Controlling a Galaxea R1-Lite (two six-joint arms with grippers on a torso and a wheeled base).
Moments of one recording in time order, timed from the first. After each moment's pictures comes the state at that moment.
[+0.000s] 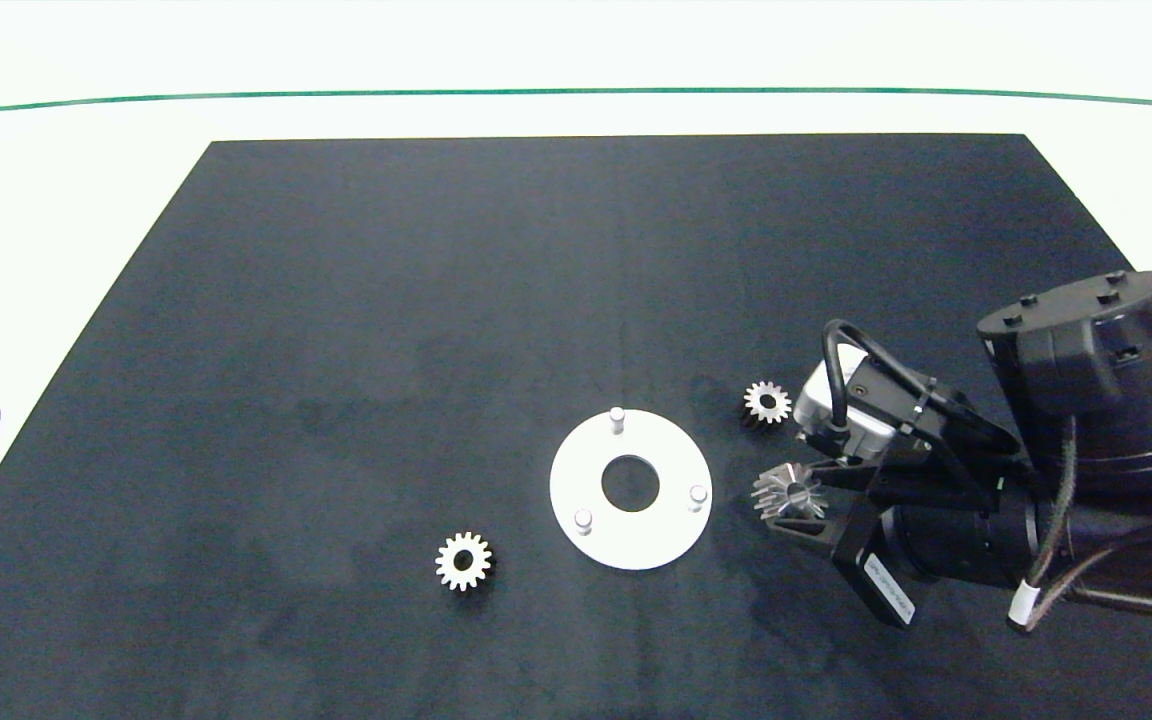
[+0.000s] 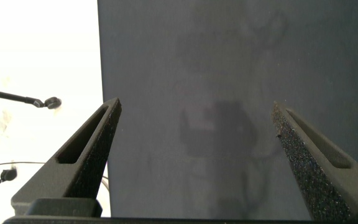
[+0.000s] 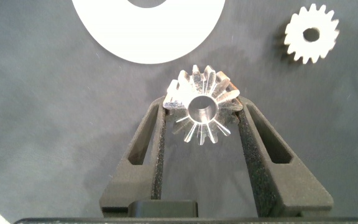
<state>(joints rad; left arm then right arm) 0.13 1.00 -1.16 0.60 0.05 0.23 0.70 1.50 -0.95 0.10 -0.13 -0.32</state>
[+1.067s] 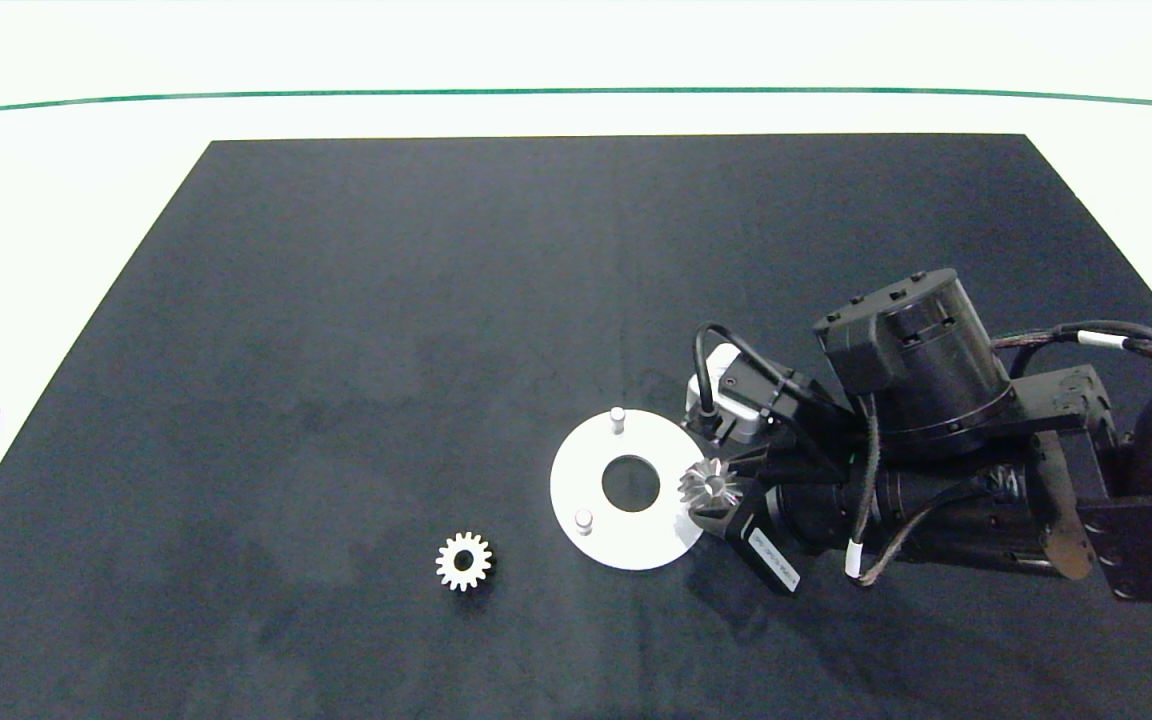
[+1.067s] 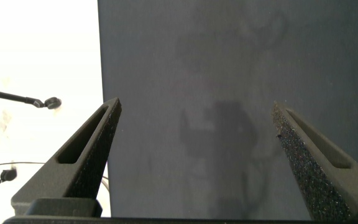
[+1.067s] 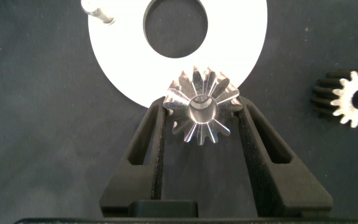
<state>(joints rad) 0.13 1.00 -1.16 0.60 0.05 0.23 0.75 1.68 -1.10 0.11 -0.13 -0.29</state>
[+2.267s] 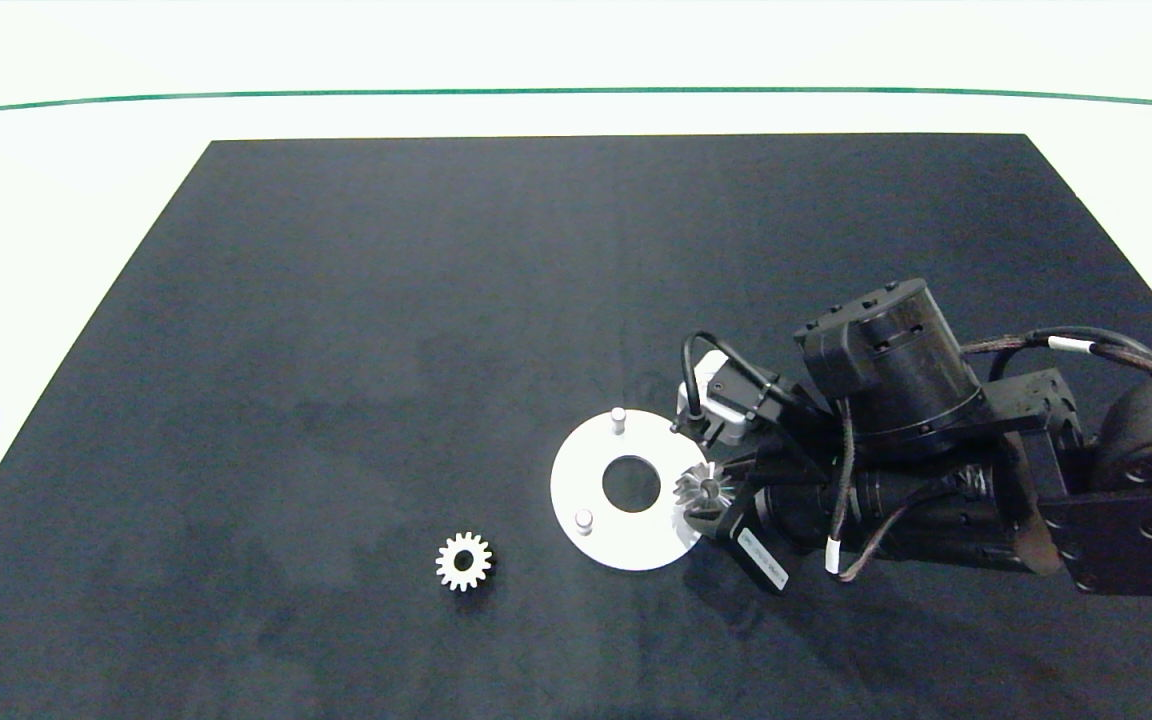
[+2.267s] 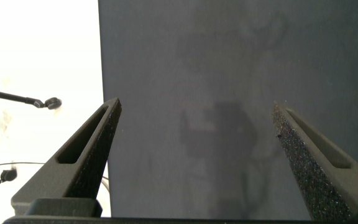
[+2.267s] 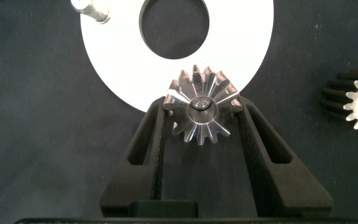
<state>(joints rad) 0.13 0.99 -1.16 0.60 0.05 0.23 0.74 1.71 -1.11 0.11 -0.13 -0.29</state>
